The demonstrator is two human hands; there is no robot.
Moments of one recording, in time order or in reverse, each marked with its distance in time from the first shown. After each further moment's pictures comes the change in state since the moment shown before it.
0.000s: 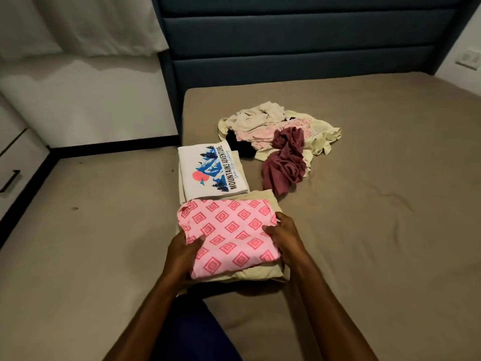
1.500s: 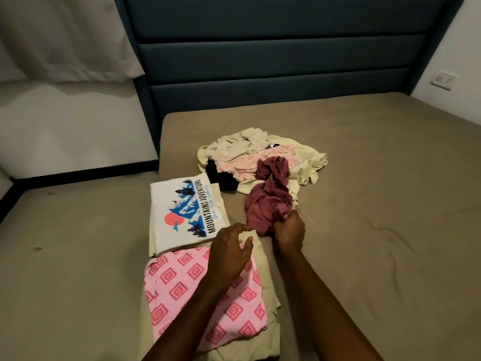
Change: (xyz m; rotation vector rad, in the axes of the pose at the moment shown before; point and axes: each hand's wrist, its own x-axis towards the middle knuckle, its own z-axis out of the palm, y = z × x) left_hand 0.086 0.078 0.166 0.688 -0.062 0.628; right_hand 0.159 -0.046 -0.051 -0.521 0.568 -0.183
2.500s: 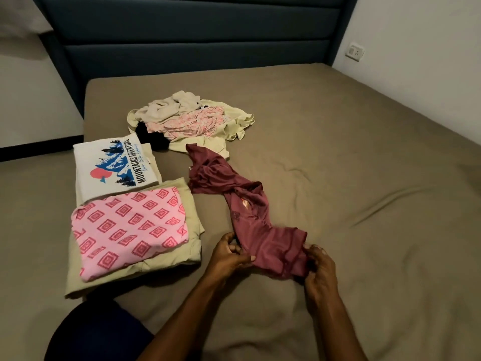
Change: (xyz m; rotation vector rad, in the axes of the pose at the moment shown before) left_hand -0.176 0.089 0.143 -0.901 -0.521 -0.557; right_hand -0.196 0.218 -0.250 1.158 0.100 0.547
